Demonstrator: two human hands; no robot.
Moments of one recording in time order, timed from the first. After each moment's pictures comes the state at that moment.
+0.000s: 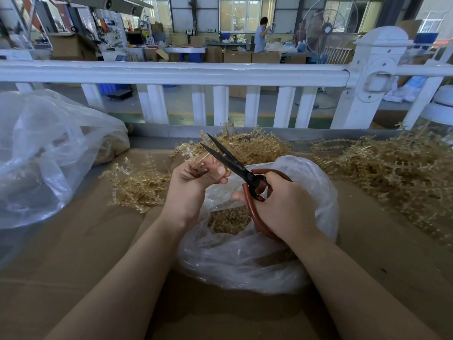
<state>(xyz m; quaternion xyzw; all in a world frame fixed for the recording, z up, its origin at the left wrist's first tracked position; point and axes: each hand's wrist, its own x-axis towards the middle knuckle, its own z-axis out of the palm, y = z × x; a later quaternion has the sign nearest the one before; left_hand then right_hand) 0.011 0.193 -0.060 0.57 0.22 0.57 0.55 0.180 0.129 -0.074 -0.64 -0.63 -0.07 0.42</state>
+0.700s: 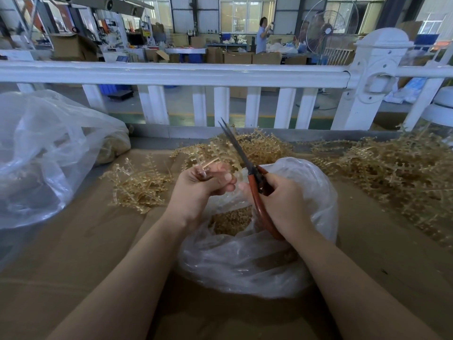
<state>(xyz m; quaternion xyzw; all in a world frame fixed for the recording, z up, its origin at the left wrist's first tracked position) 0.014 0.189 -0.057 0.55 0.29 0.51 0.59 0.181 0.139 -0.077 -0.63 -0.57 0.16 0.50</state>
